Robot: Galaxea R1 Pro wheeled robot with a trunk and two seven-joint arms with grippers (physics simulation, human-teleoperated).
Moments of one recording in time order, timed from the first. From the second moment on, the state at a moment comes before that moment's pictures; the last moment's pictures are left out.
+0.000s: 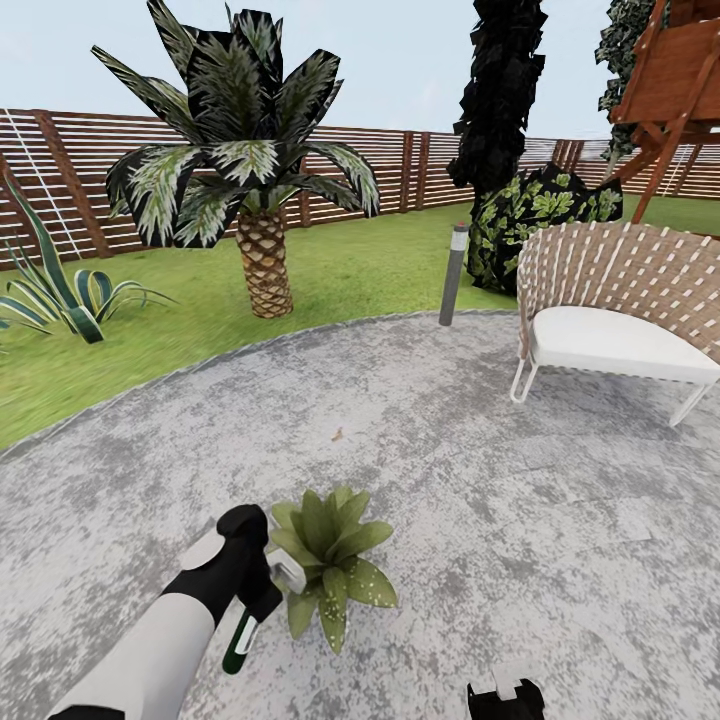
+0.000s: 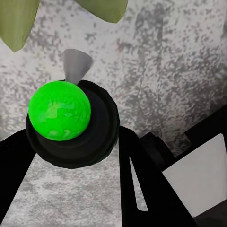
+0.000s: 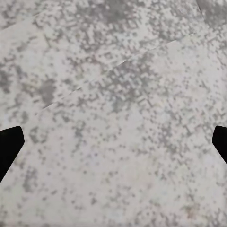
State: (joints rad) left arm -0.71 -0.09 -0.05 -0.73 -1.32 0.95 -1.24; right arm -0.46 0.00 0.24 -0.05 -0.04 -0.31 -0.17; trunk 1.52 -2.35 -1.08
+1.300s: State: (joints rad) left arm -0.70 -0.09 -0.06 -0.65 -1.33 0.95 -1.24; right arm -0.46 0.00 0.24 -0.05 -0.04 -0.31 -0.17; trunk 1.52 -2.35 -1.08
